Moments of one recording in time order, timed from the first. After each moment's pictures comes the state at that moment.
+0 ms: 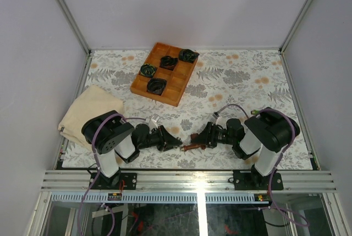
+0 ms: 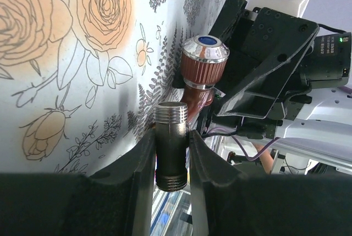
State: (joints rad) left arm -0.68 1.80 0.12 1.31 0.49 -1.36; right arm 0.55 1.77 0.14 1.21 -0.68 1.05
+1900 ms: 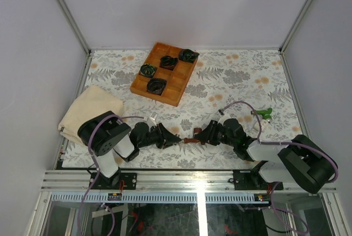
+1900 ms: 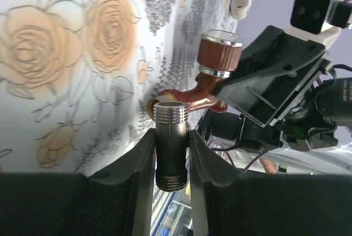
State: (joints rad) left arm -0.65 1.73 0.13 1.24 0.45 -1.34; right arm 0.68 1.28 0.17 0.59 -0.25 0.95
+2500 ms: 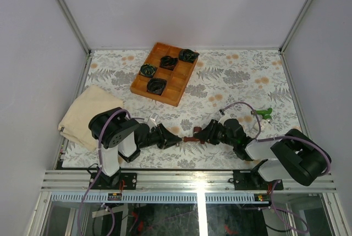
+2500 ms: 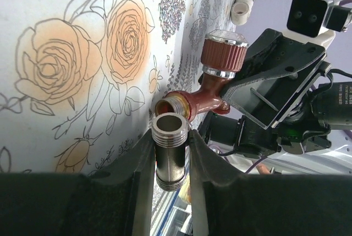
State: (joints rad) left arm -0.66 1.90 0.14 1.40 0.44 -1.39; right arm 0.66 1.35 0.16 0.71 -0.27 0.99
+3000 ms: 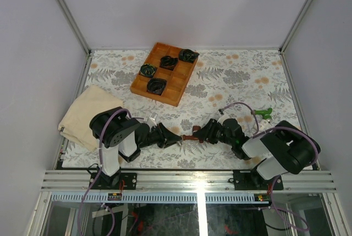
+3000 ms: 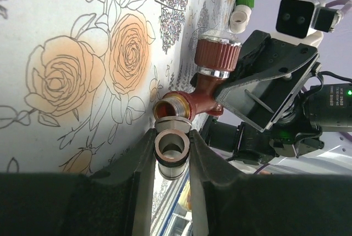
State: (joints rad) left arm -0.66 1.91 0.14 1.42 0.41 -1.40; right arm 0.65 1.49 0.16 0.87 -0.28 1.04
